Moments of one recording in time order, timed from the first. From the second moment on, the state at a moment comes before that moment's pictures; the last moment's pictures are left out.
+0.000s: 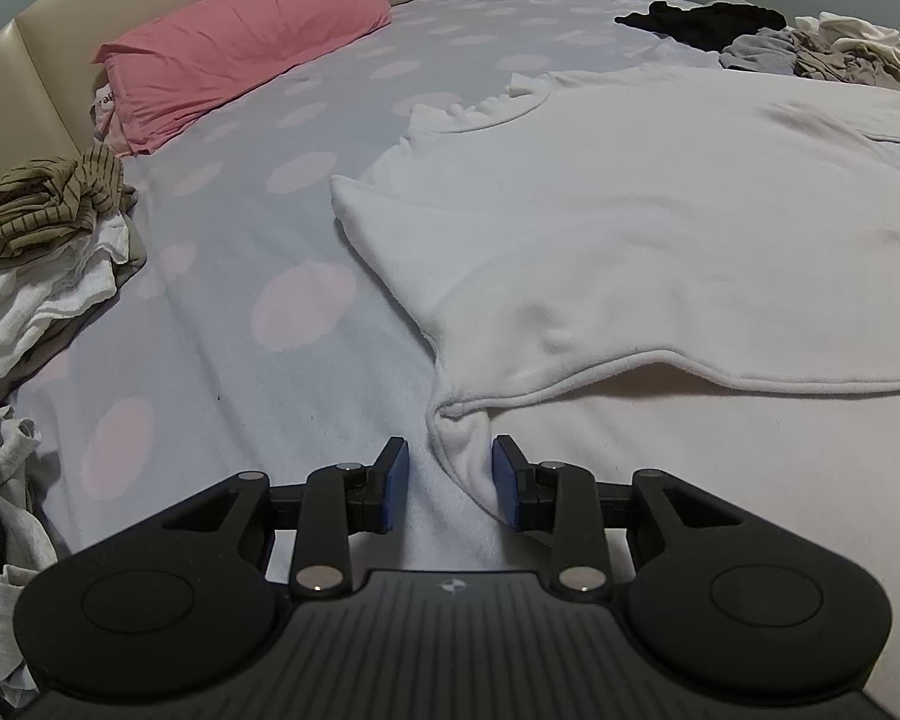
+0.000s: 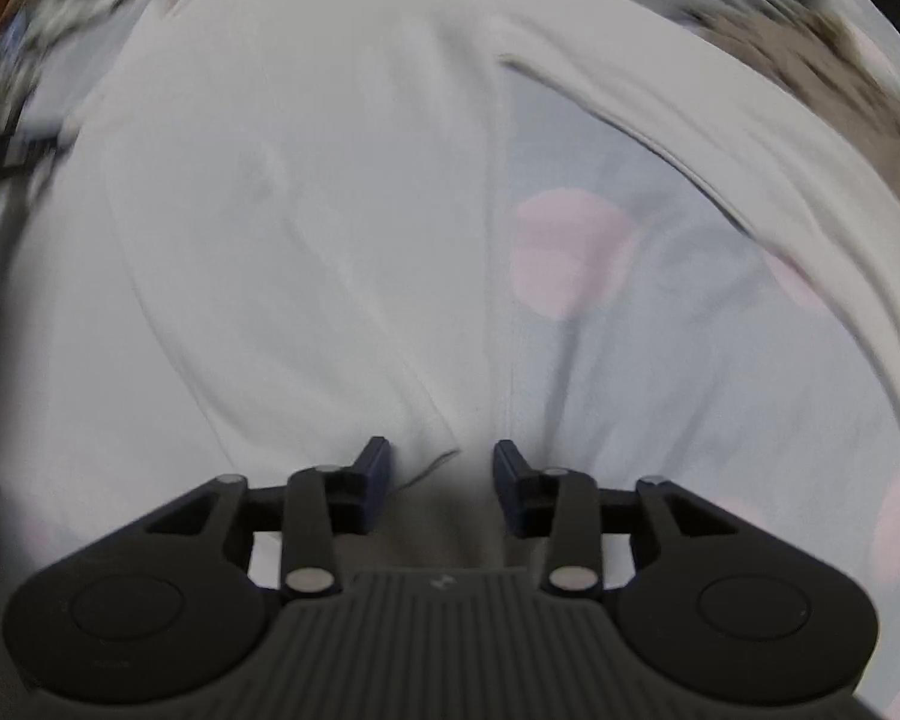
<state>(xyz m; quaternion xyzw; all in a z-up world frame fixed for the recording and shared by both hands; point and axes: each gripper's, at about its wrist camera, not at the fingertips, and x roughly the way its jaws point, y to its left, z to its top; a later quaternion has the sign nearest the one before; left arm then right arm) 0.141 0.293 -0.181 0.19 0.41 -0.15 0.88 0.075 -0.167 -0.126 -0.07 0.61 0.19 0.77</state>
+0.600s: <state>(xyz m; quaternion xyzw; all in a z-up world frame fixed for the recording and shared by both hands) 0.138 0.293 -0.181 0.19 0.40 -0.15 0.88 0.044 -0.149 -0.133 0.07 0.64 0.12 0.75</state>
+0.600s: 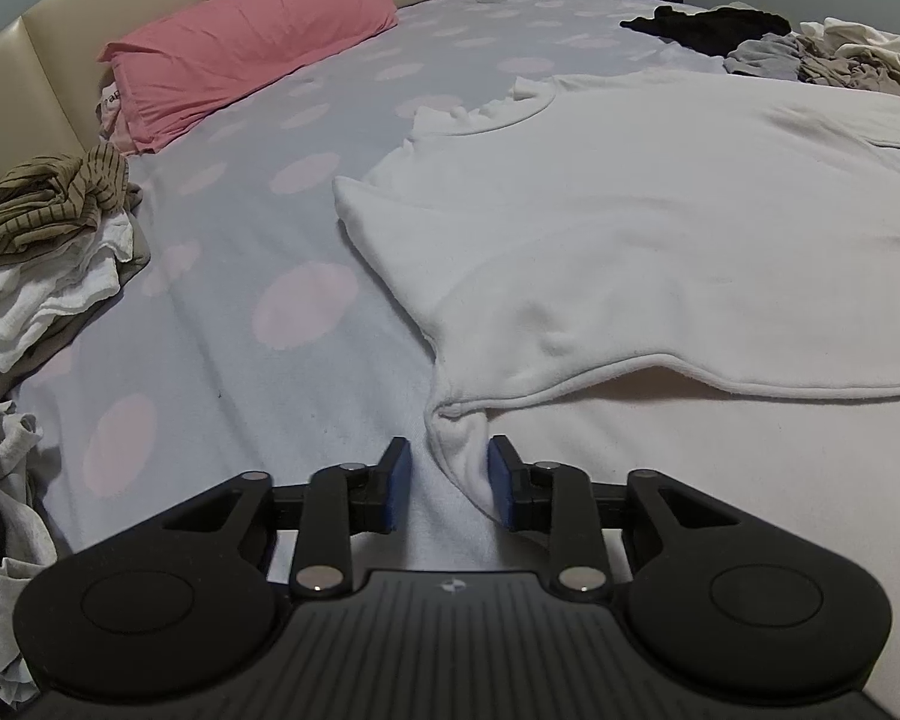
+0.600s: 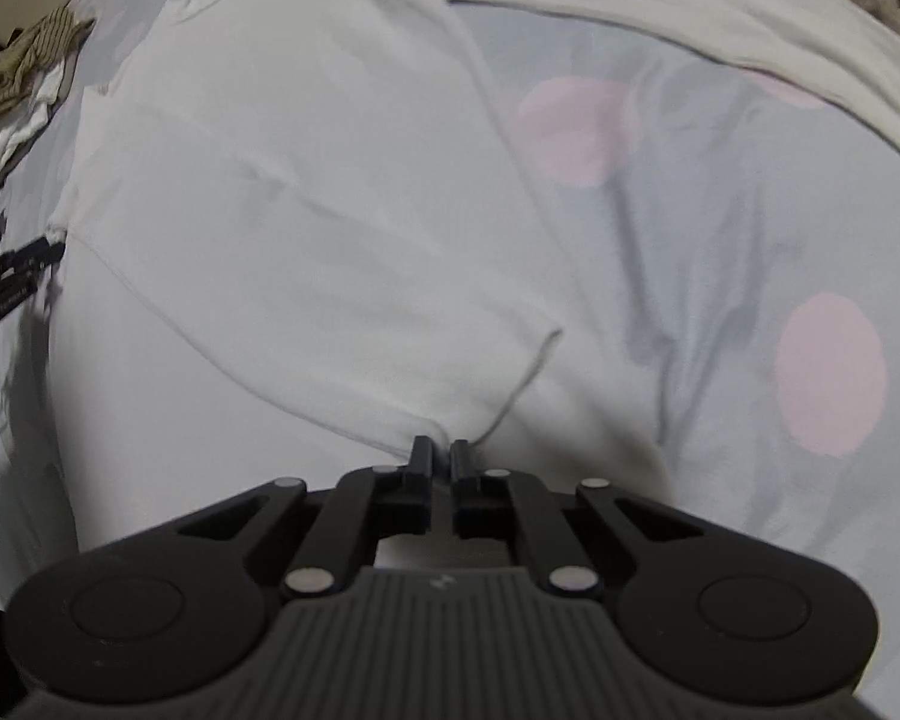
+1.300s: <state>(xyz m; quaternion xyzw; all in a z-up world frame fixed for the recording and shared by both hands) 0.143 0.314 -0.184 0.13 0.40 -0.15 0.89 0.032 -0.145 -0.147 0.01 0.66 0.08 0.75</state>
